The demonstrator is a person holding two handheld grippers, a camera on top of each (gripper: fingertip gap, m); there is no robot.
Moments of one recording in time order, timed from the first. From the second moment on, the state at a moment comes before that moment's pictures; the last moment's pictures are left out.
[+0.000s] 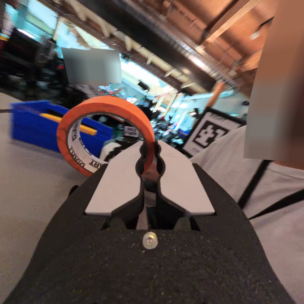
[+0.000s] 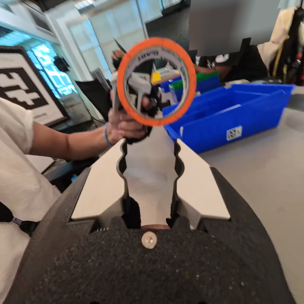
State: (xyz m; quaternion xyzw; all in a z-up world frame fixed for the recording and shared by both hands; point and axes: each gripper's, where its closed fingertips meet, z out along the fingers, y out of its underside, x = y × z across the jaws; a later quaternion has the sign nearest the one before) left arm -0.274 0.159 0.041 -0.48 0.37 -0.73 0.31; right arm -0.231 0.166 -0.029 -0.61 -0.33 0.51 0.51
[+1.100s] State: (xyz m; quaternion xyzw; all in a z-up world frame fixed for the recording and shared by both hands) left arm -0.220 0.081 -0.034 -0.52 0.60 -0.50 0.34; right arm -0.231 0.173 -0.046 -0.57 -0.32 0.54 0.53
